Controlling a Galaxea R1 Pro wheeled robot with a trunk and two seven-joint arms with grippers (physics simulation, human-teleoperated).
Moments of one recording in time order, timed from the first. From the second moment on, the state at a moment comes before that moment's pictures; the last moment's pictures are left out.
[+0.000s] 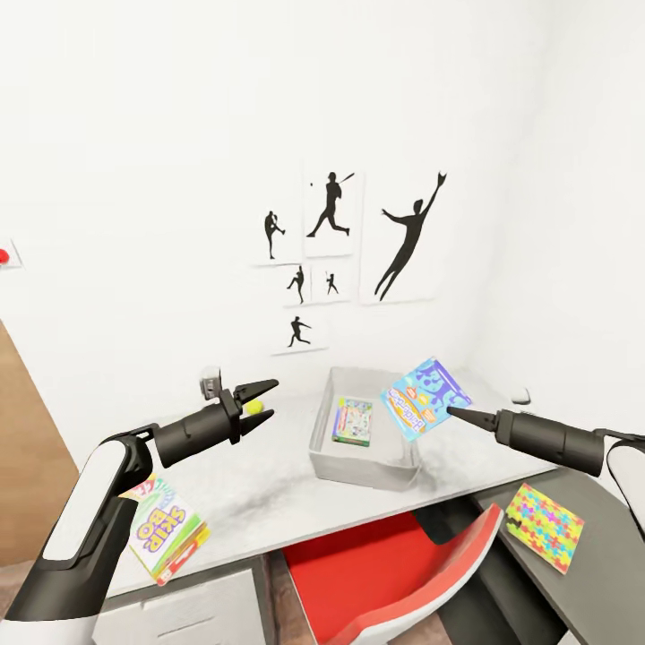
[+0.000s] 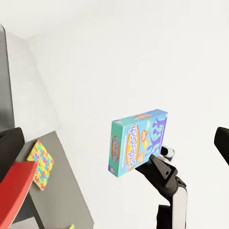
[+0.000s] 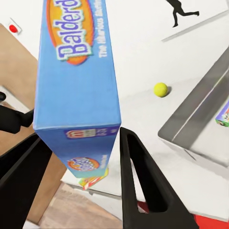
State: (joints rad) left arm -0.47 0.10 -0.01 -1.60 1.61 0.99 0.16; right arm -0.43 -0.44 -0.16 -1.61 -0.81 1.04 0.66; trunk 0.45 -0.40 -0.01
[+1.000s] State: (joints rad) left arm -0.47 0.10 -0.01 -1.60 1.61 0.98 0.16; right arm -0.42 -0.44 -0.16 -1.61 -0.82 1.04 0.66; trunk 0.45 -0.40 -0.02
